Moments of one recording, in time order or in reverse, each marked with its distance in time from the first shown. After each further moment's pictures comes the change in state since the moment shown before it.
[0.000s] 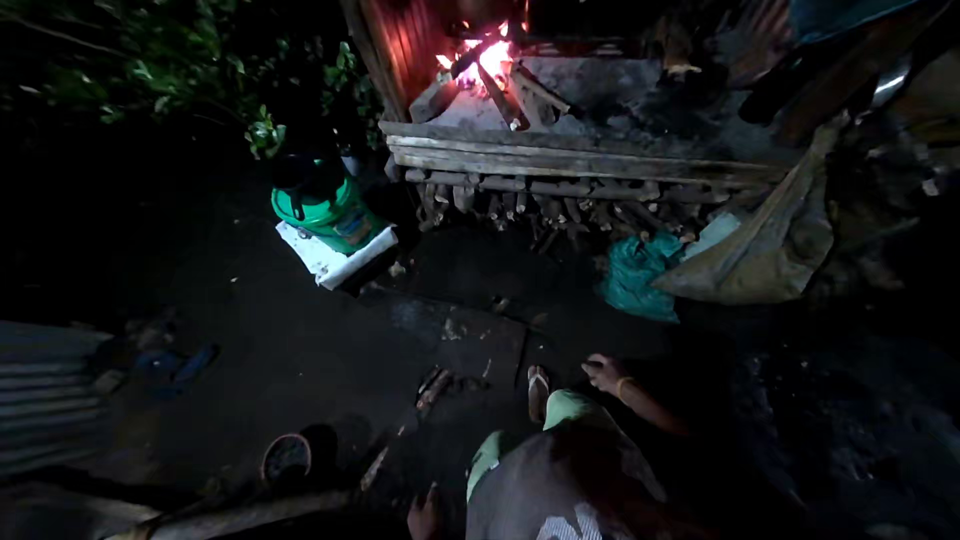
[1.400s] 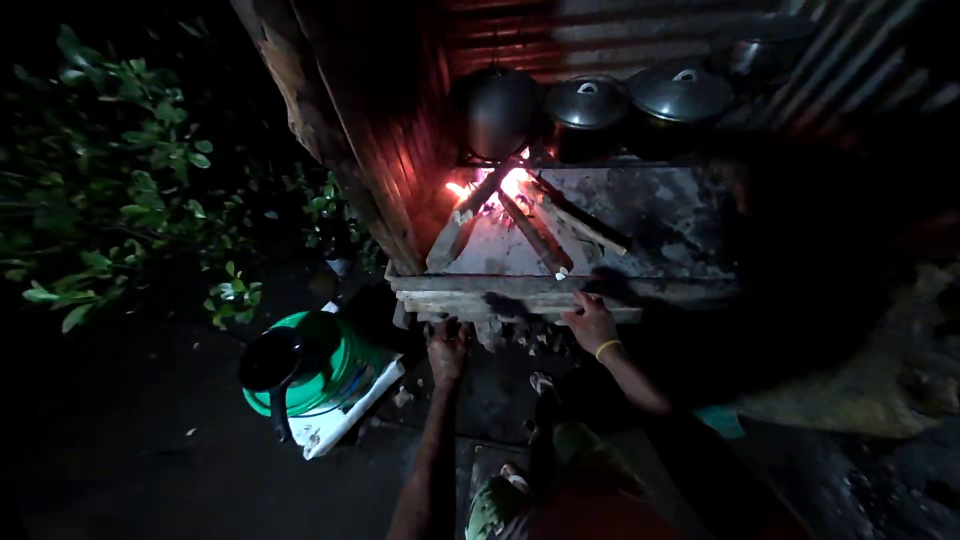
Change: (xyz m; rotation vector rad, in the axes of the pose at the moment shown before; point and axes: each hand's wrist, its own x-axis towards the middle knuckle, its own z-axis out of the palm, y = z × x) left_hand 0.200 0.802 0.073 0.066 -0.171 1.016; right_hand 0.162 -0.561 -0.093 -0.189 0.498 -0.418
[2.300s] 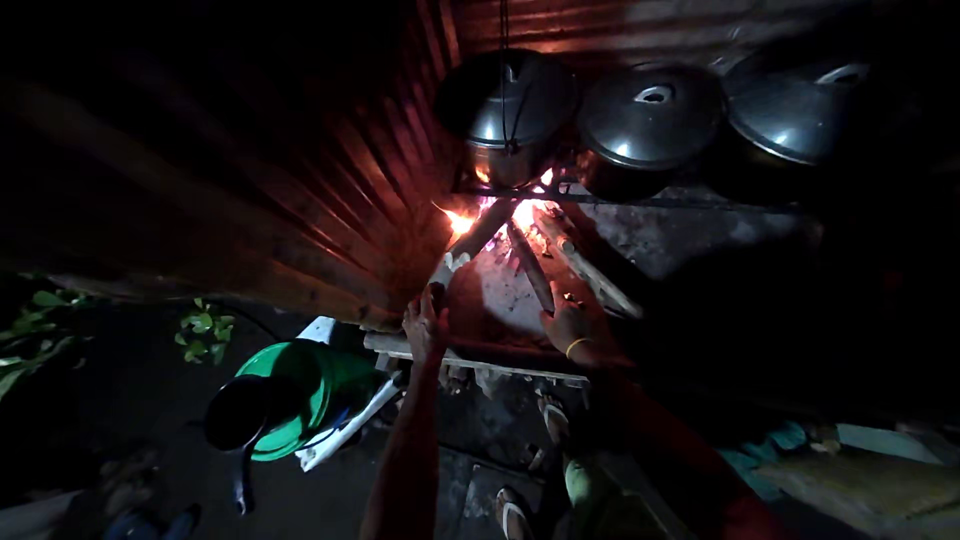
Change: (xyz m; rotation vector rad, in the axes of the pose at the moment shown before) left_hand 0.219 0.014 0.055 0.542 0.111 -0.009; right_hand 0.227 -0.047 0.029 -0.155 -0.213 -0.032
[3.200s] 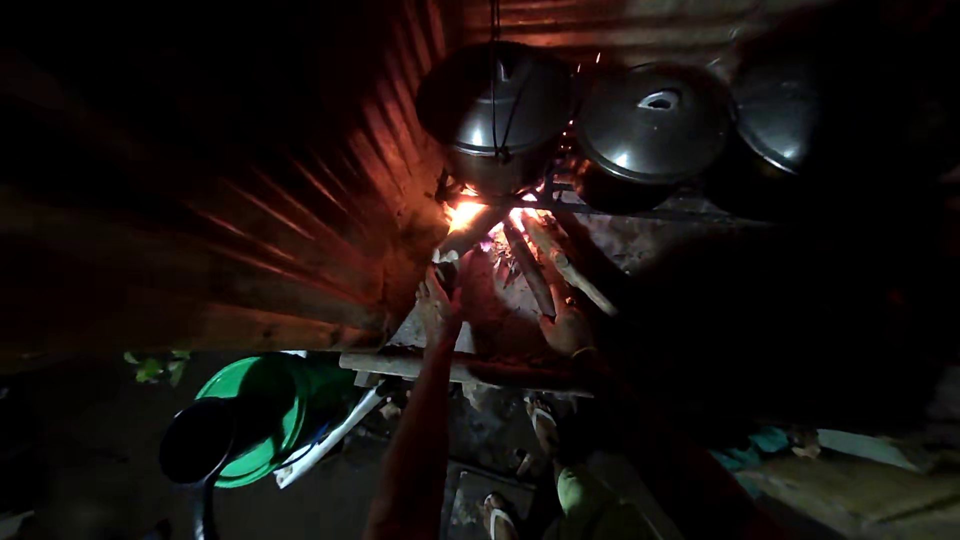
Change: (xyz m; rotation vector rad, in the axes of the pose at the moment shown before) left_hand 0.049 0.061 0.039 -0.137 0.030 -0.018; right_hand 0.019 0.005 -0.023 0.021 -0.023 0.018
